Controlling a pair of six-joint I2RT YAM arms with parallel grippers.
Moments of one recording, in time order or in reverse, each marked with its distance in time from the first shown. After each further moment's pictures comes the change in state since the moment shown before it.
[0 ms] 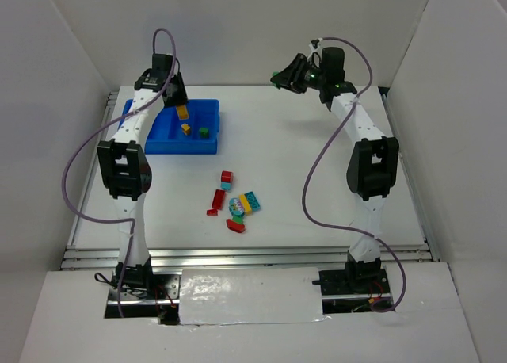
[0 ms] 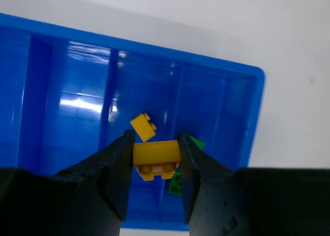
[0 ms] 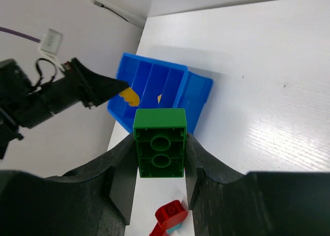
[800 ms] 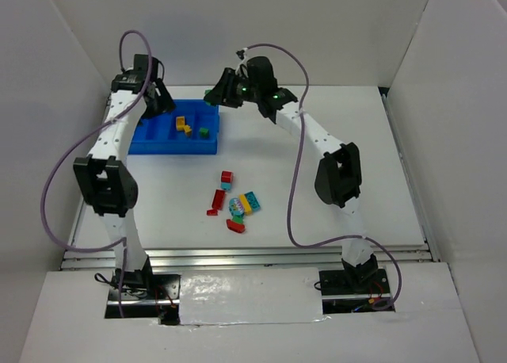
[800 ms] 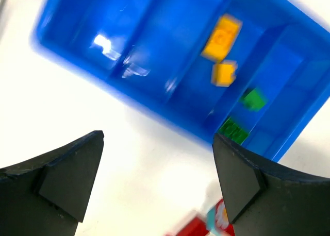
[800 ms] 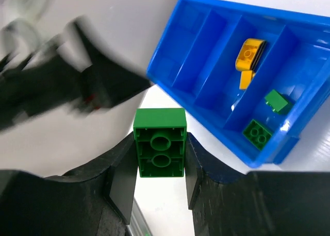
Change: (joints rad) left arm 0.027 -0.145 -0.032 -0.347 -0.250 -0.220; right arm 0.372 0.065 0.169 -0.080 0.171 0.033
